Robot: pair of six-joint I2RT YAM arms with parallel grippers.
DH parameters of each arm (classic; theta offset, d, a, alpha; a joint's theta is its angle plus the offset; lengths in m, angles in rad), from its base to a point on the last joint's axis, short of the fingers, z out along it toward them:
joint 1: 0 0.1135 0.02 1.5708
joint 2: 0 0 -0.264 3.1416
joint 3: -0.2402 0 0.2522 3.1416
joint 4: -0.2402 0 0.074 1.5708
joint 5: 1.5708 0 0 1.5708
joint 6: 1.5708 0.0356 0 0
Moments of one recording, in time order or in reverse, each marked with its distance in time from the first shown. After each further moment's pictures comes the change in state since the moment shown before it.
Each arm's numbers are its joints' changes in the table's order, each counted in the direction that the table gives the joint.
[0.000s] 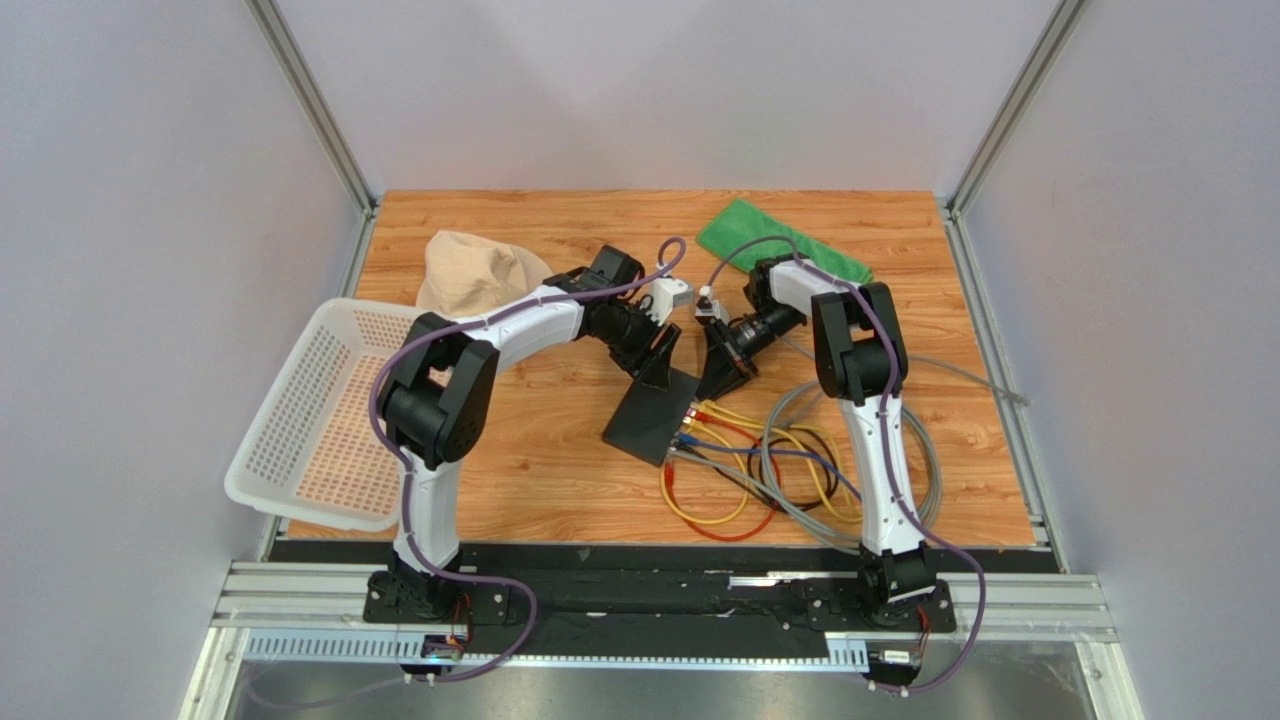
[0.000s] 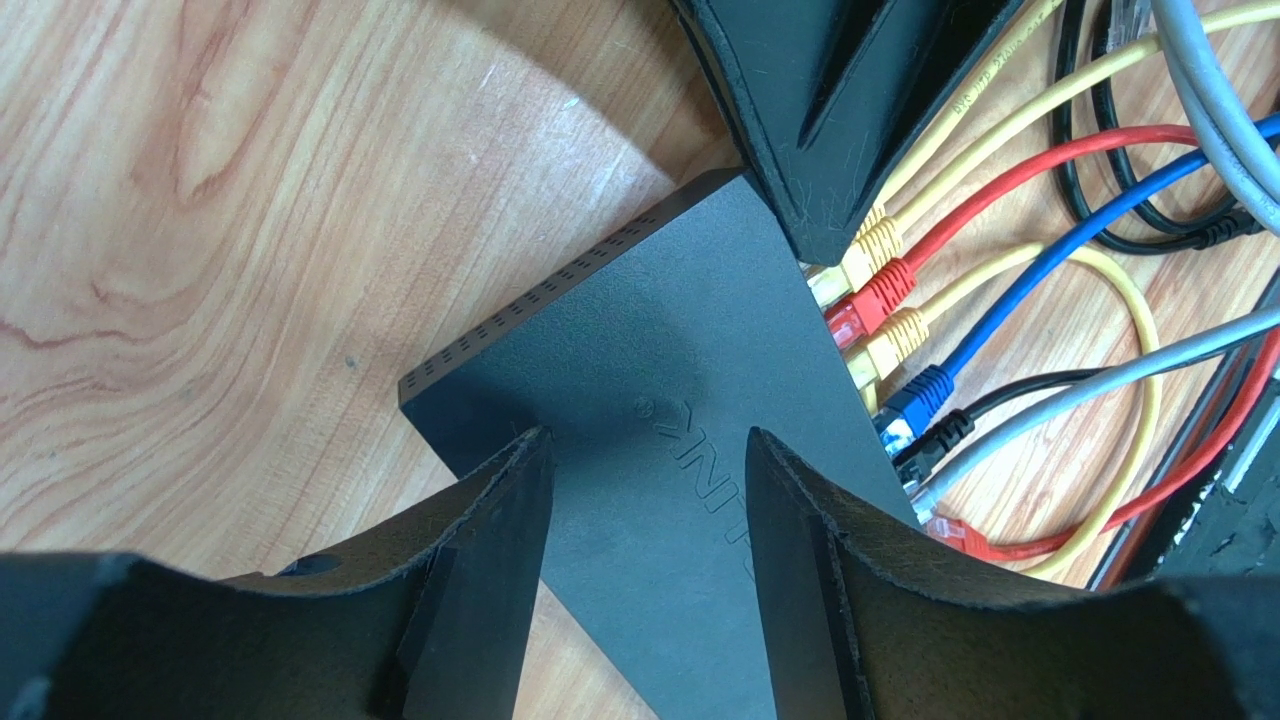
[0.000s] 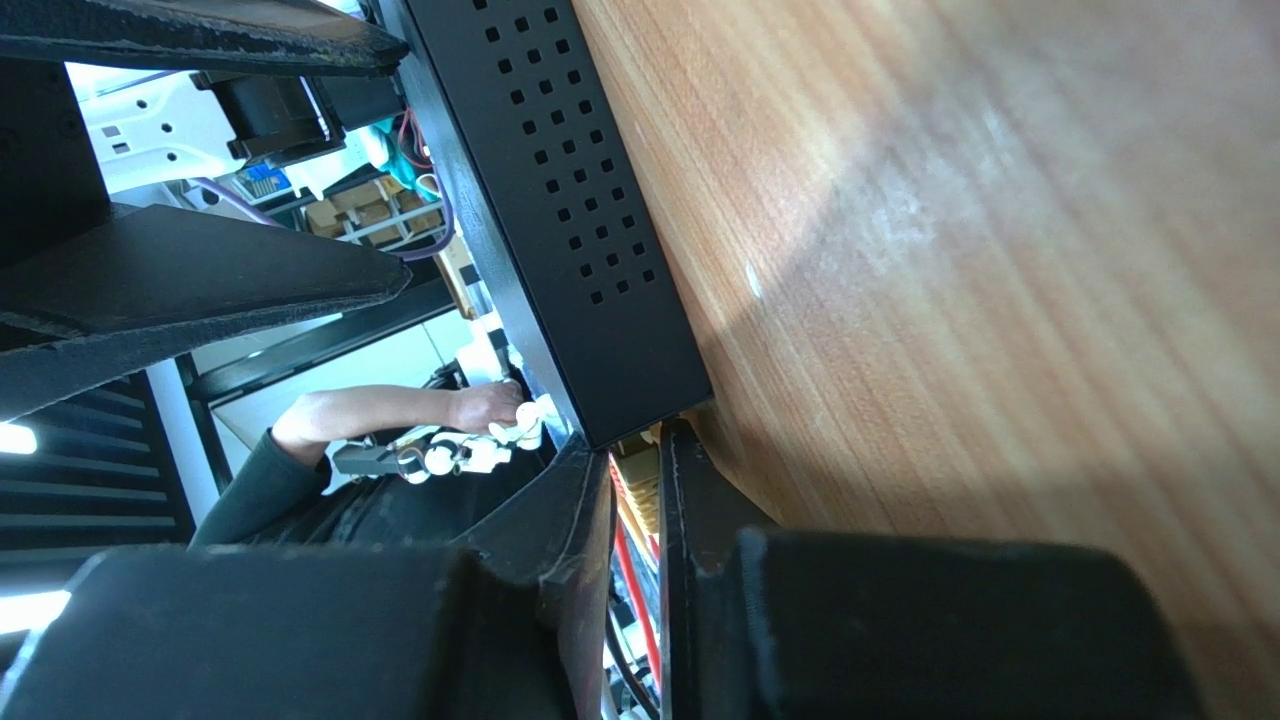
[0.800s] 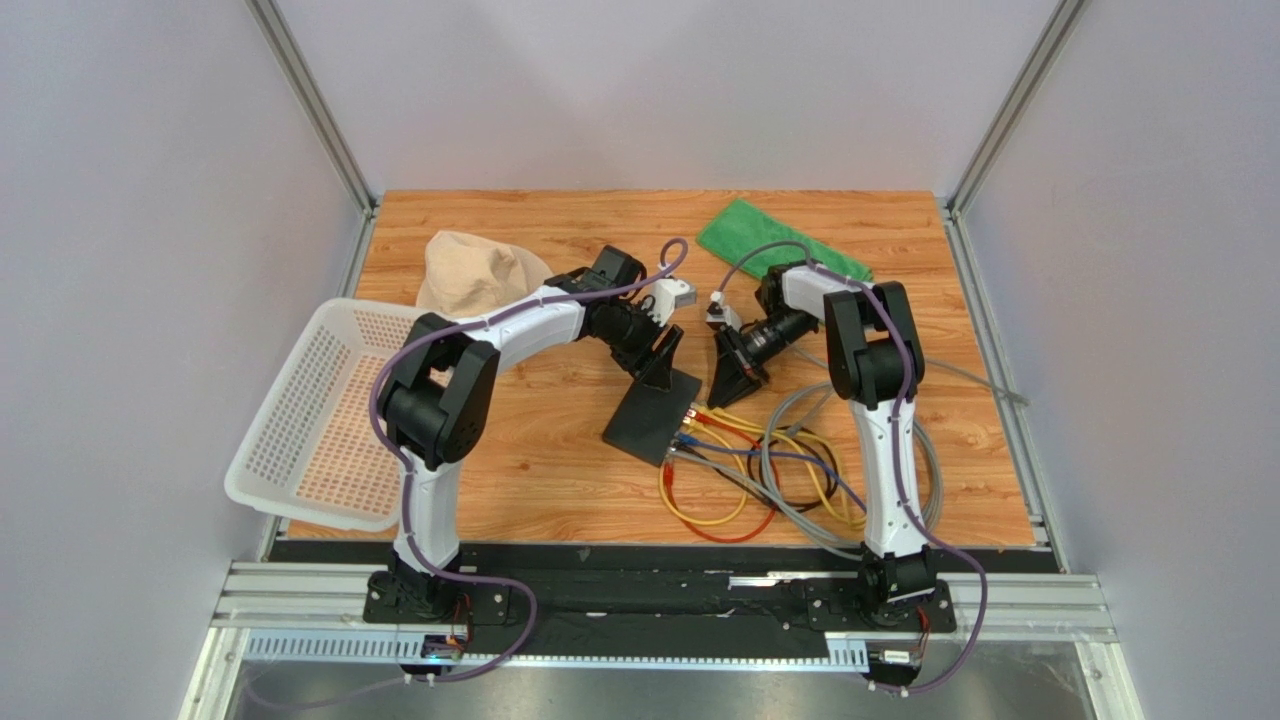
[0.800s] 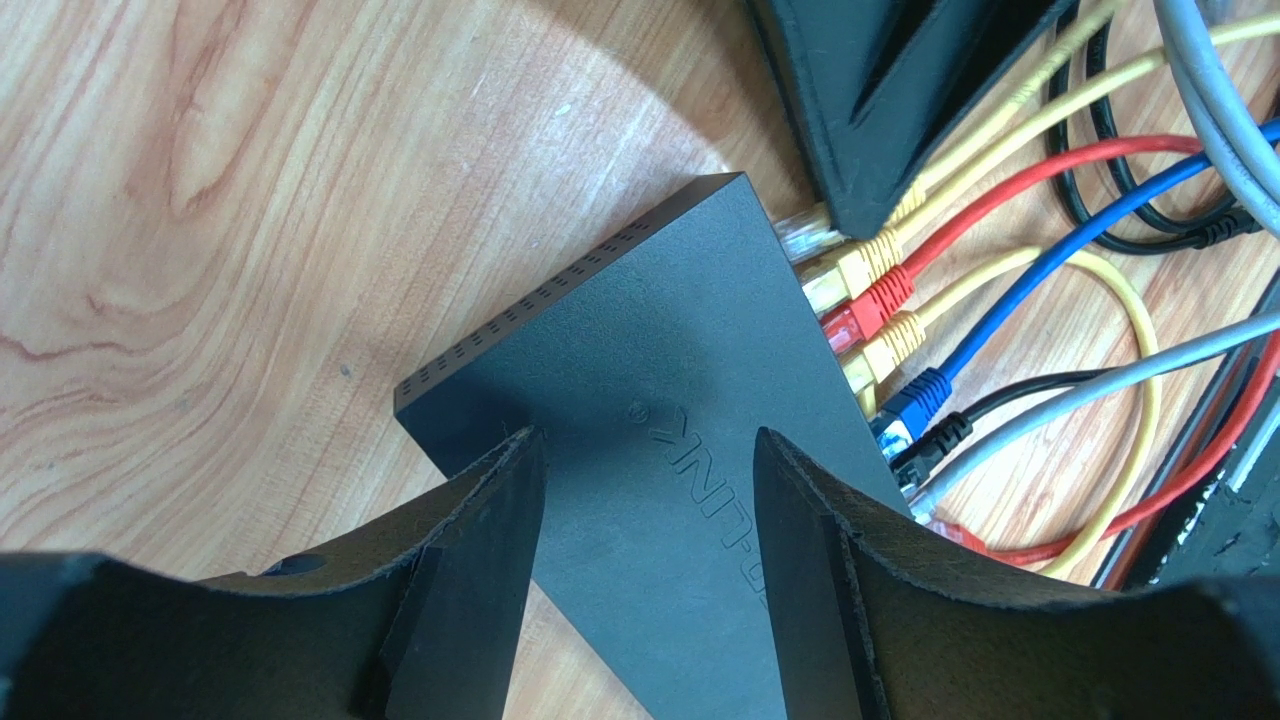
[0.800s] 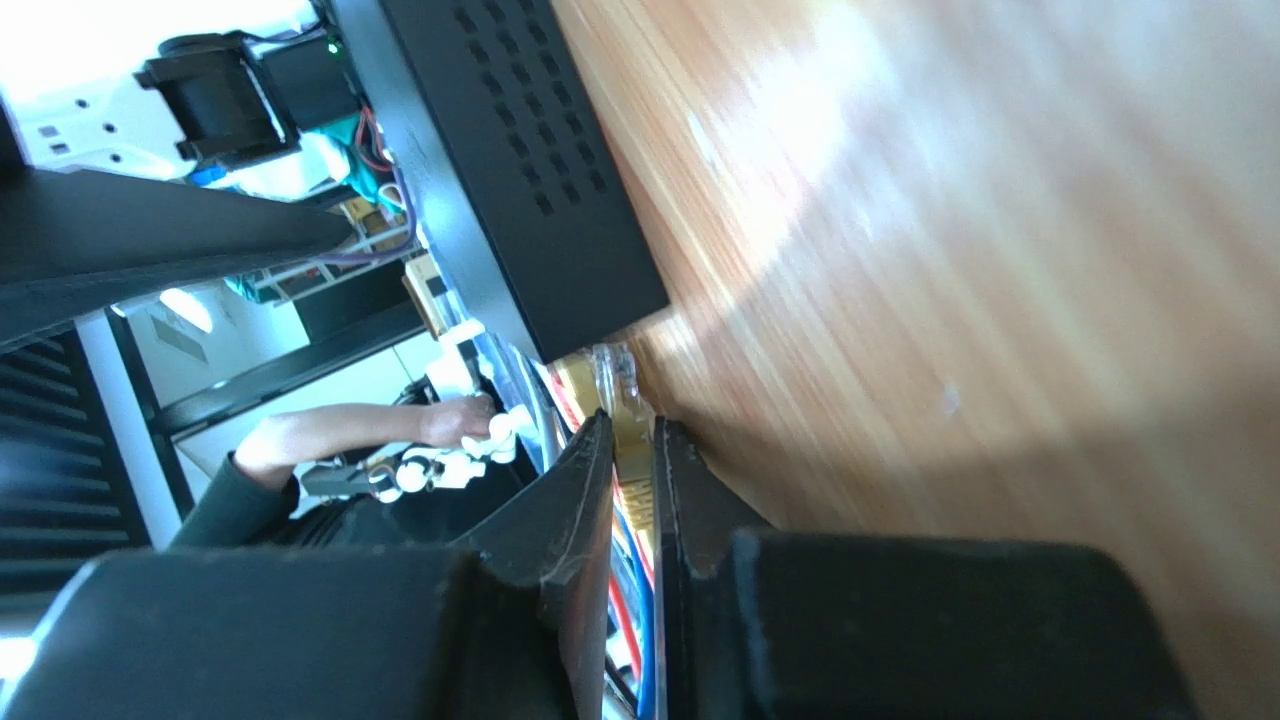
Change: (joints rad) left arm -0.006 0.000 -0.002 0.001 -0.001 0.006; right arm -0.022 0.096 0.146 0.094 0.043 0.020
